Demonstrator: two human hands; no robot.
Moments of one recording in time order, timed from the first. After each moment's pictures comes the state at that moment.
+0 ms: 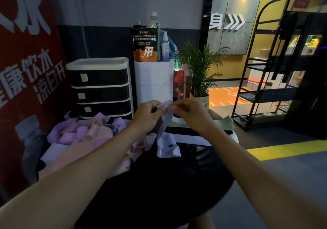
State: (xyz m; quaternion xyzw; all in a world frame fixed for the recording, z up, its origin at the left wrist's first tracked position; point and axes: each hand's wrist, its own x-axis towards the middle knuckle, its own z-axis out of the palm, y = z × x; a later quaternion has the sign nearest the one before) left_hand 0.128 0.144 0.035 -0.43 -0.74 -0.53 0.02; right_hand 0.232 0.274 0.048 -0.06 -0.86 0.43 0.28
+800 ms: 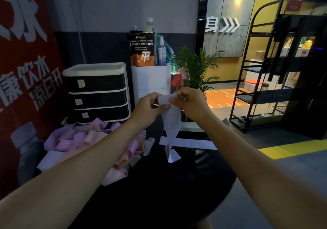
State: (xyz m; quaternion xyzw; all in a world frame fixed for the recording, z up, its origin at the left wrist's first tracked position) left_hand 0.129 0.153 0.061 -0.44 -0.66 -0.60 -0.05; right_hand 0.216 0.284 0.076 -0.05 -0.83 0.42 0.36
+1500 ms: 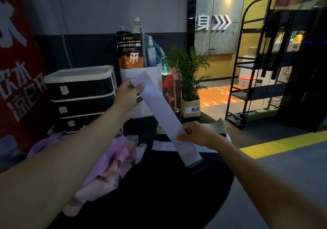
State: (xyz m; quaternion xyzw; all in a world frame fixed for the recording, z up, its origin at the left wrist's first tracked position) left_hand 0.090 0.186 0.098 -0.26 -0.58 -0.77 -0.07; right_hand 0.237 0.343 0.021 -0.14 -0.91 0.38 0.06
